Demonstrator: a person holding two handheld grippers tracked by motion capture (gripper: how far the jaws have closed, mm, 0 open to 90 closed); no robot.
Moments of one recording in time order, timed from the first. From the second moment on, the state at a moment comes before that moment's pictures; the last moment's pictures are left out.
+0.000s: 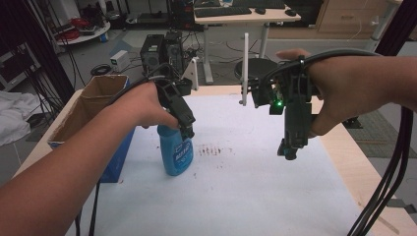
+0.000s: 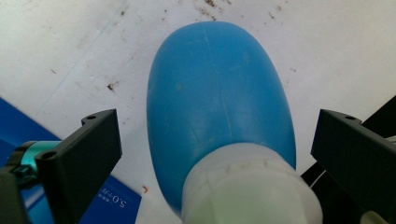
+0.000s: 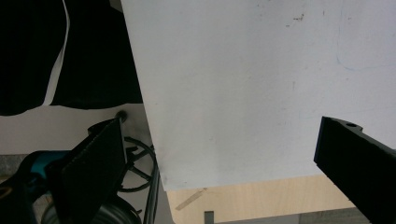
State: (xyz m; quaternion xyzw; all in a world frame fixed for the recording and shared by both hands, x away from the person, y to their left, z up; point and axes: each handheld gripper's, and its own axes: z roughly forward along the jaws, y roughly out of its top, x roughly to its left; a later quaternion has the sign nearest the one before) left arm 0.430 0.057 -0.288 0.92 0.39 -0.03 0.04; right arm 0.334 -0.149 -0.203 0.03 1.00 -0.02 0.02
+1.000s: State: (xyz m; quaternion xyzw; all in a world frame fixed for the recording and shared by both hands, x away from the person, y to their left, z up) left arm 0.435 0.057 -0.296 0.91 0.40 -0.03 0.03; right arm 0.336 -0.147 -0.203 0.03 1.00 -0.01 0.02
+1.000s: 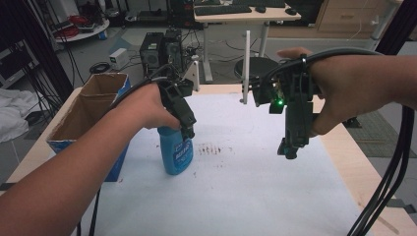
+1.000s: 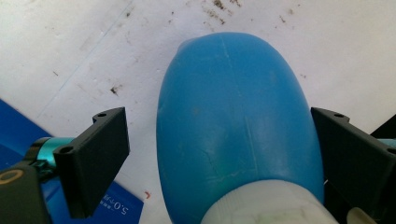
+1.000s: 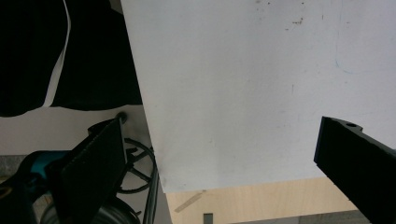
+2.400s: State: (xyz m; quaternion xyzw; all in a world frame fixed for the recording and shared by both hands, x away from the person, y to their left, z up) left arm 0.435 0.054 -0.297 0.92 0.40 -0.04 0.03; right arm 0.338 -0.145 -0.205 0.02 1.00 -0.01 0.02
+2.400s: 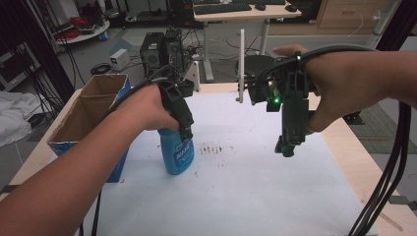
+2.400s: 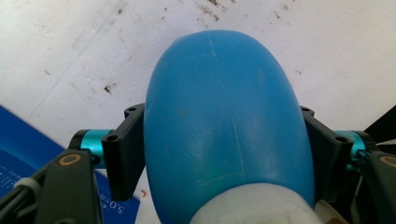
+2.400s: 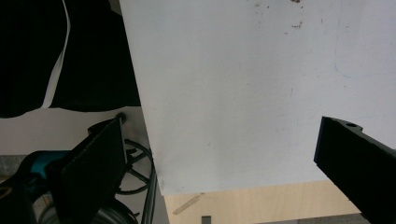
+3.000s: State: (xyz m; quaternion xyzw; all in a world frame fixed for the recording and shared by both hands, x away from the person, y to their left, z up) left arm 0.435 0.056 -0.296 0.92 0.40 -0.04 0.03; right arm 0.337 -0.144 -0.207 0.02 1.00 -0.01 0.02
